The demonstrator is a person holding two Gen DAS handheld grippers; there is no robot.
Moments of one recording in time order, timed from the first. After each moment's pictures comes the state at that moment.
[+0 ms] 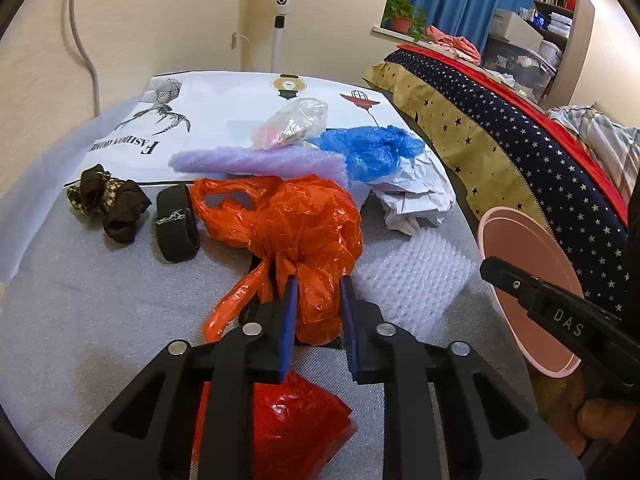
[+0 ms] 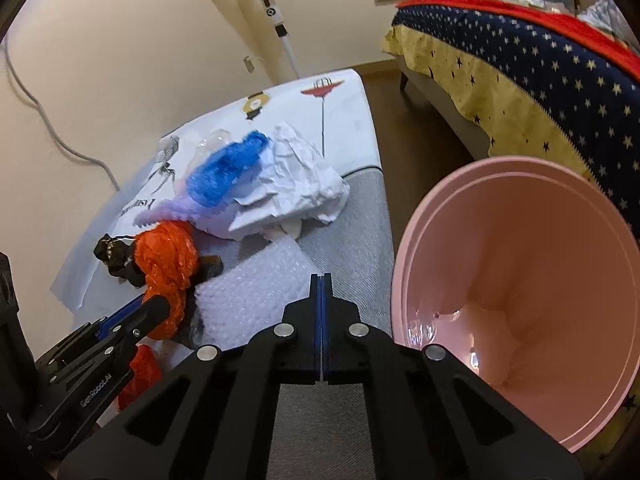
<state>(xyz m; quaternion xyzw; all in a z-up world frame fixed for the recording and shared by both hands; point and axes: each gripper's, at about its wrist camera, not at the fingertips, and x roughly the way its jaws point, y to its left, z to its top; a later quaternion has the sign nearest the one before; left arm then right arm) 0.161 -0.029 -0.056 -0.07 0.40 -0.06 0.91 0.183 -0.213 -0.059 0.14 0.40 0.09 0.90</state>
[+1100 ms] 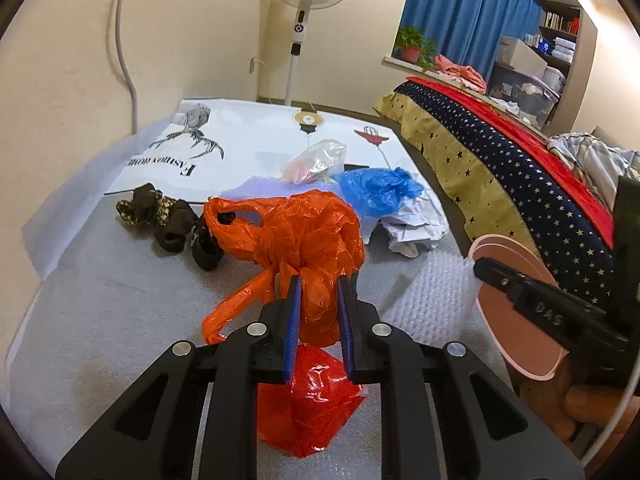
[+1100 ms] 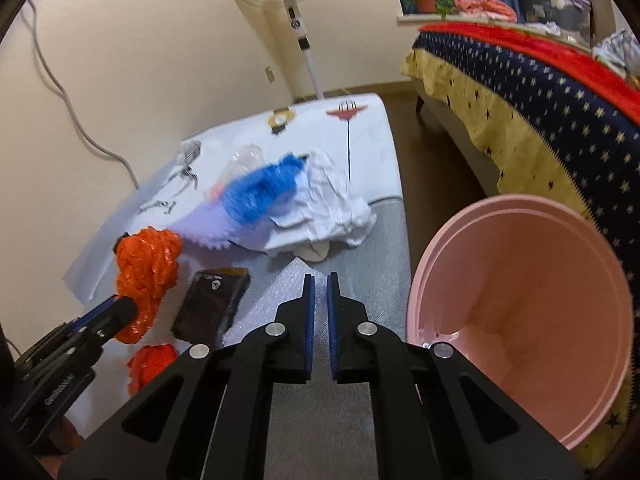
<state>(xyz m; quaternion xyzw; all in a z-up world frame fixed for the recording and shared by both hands) 0.122 -0.006 -0.020 -0.08 0.35 -0.04 0.93 0.167 -0.202 -0.030 0.11 0.37 0.11 0.91</state>
